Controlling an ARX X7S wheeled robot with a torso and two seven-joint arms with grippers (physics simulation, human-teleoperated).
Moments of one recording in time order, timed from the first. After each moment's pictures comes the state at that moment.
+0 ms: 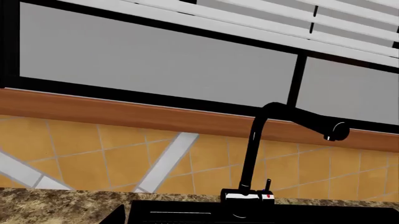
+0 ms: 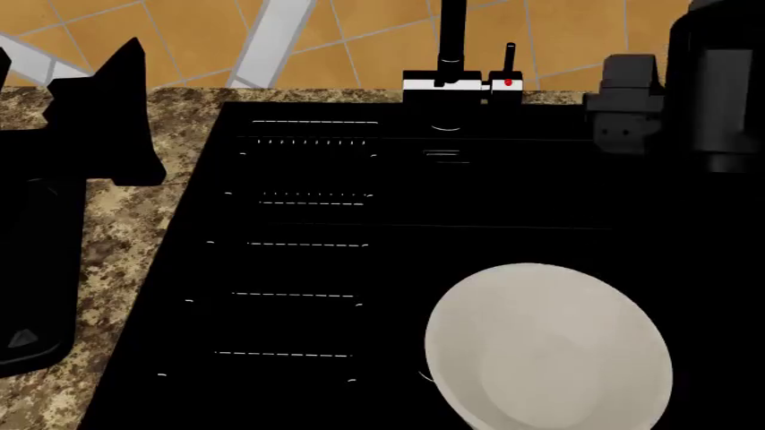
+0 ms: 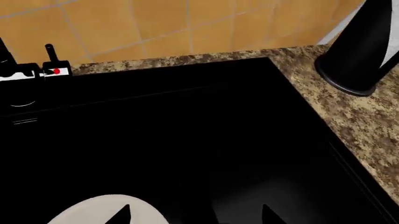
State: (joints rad) left arm -0.96 -0.41 0.14 0.53 -1.32 -1.00 -0.88; right arm 2.05 0.63 -1.90 0.51 2.23 0.65 0.96
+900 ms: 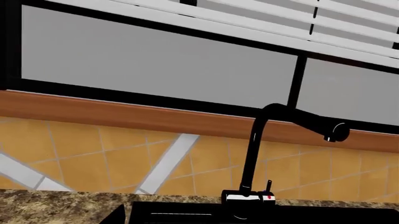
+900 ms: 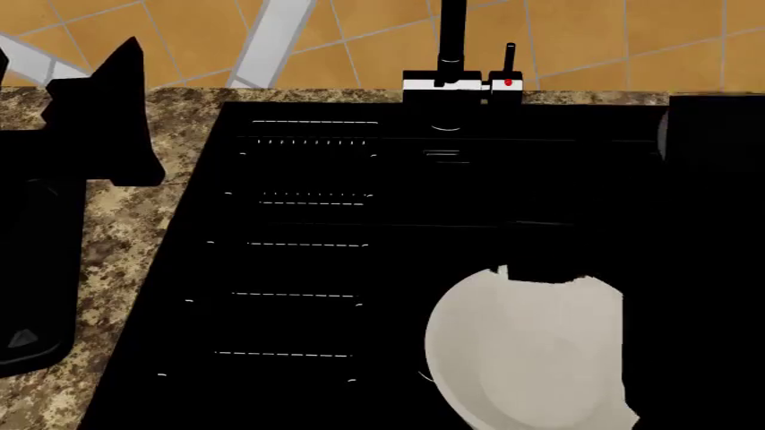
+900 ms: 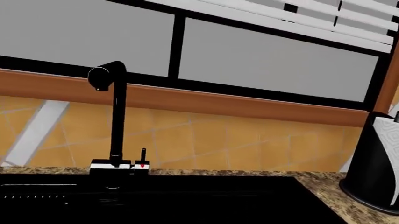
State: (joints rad) left arm -0.96 -0.42 0.15 0.53 -1.32 -0.98 -0.89; right arm 1.93 1.09 -1.81 -0.71 1.61 0.09 1.39
